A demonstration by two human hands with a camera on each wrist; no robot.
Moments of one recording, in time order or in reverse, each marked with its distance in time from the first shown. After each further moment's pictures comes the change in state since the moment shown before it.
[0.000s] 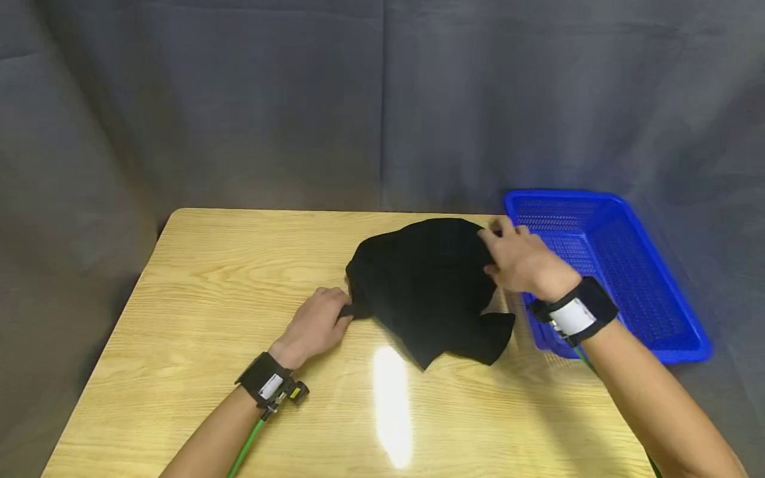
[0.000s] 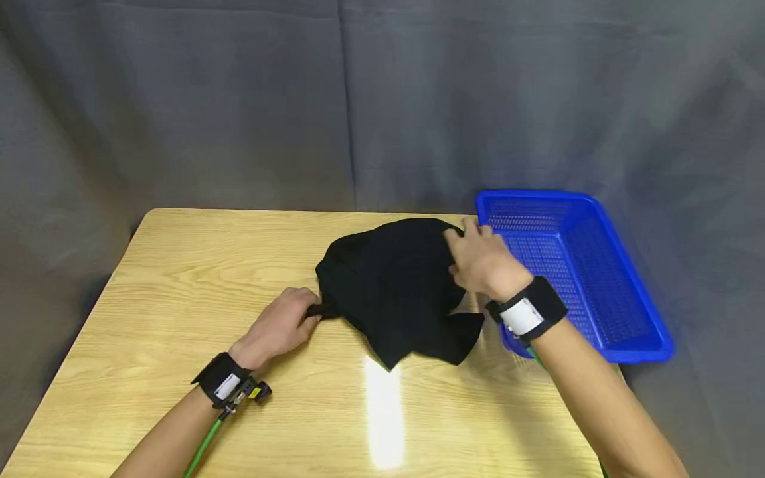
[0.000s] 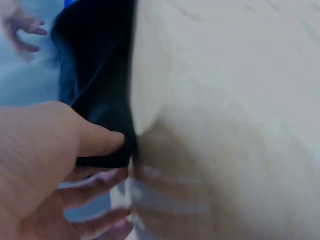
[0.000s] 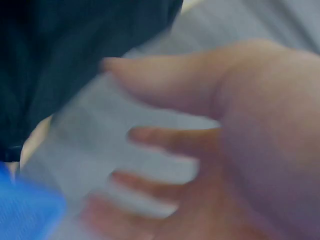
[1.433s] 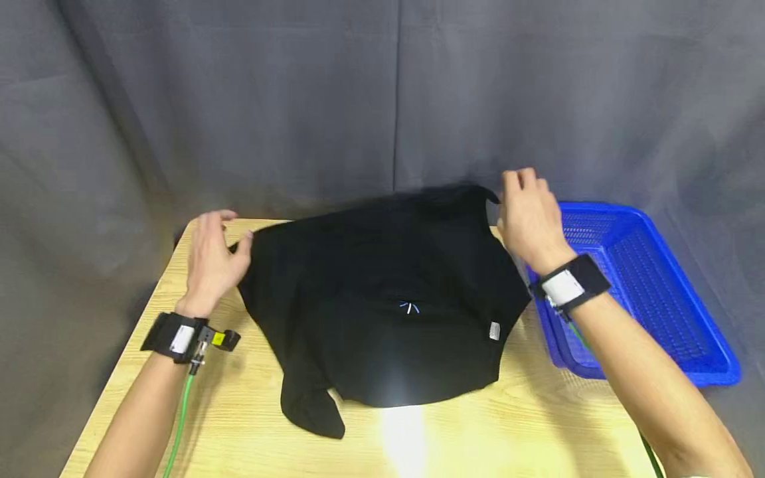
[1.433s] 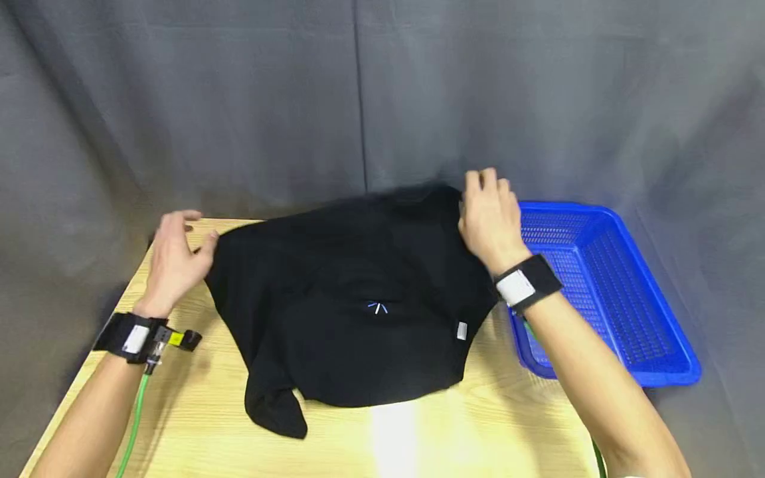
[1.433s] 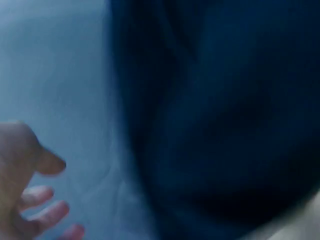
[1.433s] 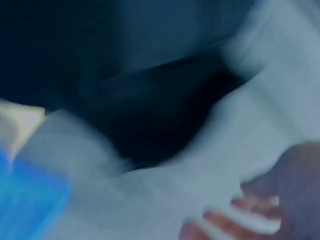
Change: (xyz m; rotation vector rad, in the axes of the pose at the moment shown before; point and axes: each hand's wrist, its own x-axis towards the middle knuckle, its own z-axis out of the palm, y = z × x) left_hand -0.011 -0.100 -0.134 -0.093 0.519 -0.294; right_hand 0.041 0.019 -0.002 -0.003 0.672 0.022
